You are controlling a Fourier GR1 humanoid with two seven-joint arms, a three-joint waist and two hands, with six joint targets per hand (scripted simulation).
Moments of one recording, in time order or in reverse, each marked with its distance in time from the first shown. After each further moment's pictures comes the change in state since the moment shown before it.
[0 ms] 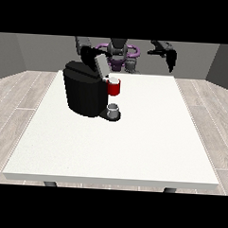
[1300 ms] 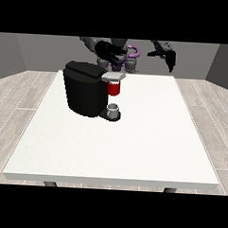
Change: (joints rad) left arm 0.007 0.004 -0.028 0.017 -0.004 0.038 -0.061; right arm -0.154 0.084 0.071 0.057 0.108 -0.015 0.000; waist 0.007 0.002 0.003
